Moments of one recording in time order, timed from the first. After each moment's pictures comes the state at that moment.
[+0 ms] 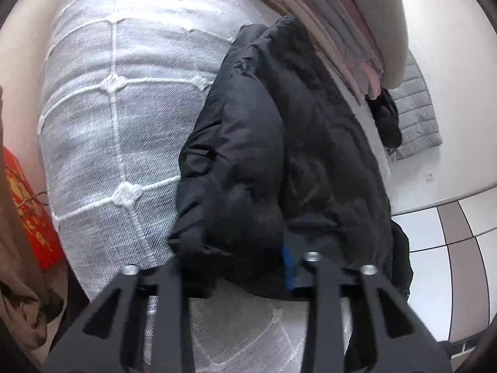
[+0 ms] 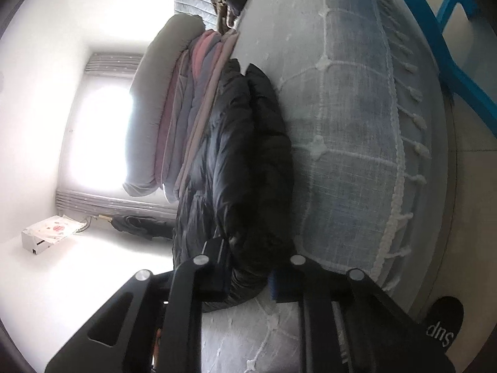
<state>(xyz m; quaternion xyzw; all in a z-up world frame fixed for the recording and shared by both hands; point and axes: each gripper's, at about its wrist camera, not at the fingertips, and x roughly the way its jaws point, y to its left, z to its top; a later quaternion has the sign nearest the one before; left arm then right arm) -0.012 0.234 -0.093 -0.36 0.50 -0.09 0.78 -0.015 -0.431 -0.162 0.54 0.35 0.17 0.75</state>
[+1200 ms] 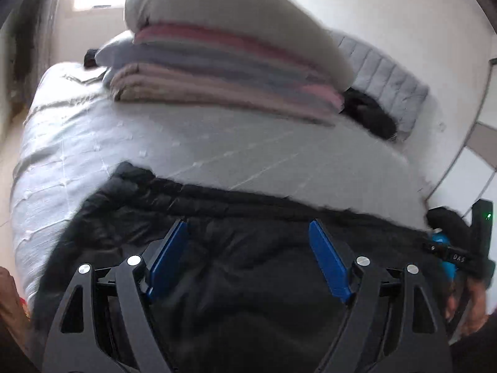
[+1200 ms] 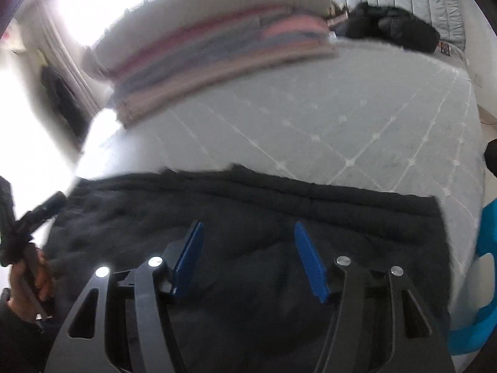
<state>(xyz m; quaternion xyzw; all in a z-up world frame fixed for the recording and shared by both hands) 0.067 0.134 -0.037 -0.13 0.36 -0.08 0.92 0.129 -0.271 -0.064 0.10 0.43 0.10 0.89</state>
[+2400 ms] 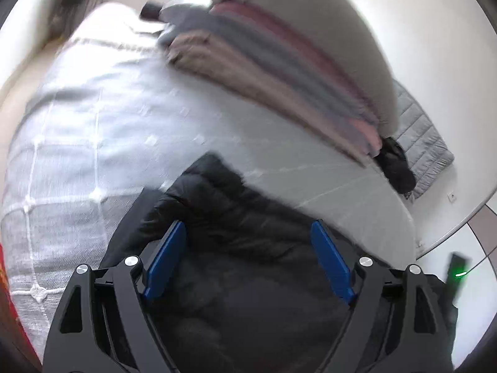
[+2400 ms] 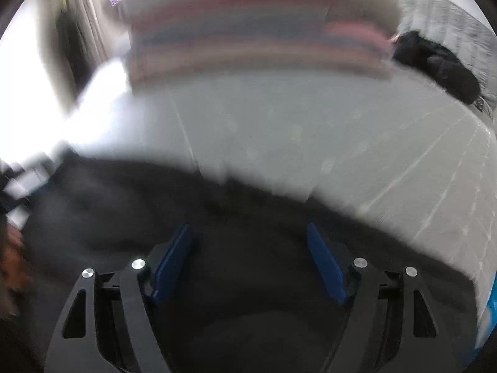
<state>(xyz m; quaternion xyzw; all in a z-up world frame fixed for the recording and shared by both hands) 0.092 0.228 -0.061 -0.28 0.36 -0.03 0.89 0.188 -0.150 -0.067 -0.03 0.46 0.14 0.88</state>
